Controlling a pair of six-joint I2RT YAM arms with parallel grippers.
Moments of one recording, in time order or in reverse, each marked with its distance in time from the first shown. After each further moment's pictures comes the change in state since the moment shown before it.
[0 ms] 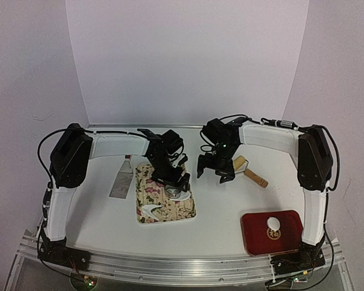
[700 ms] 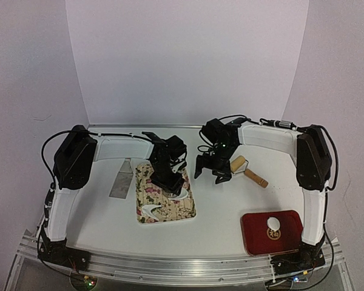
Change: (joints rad) left arm -0.033 0.037 0.022 -0.086 -0.125 0.025; right arm 0.000 0.009 0.003 0.026 -0.062 -0.017
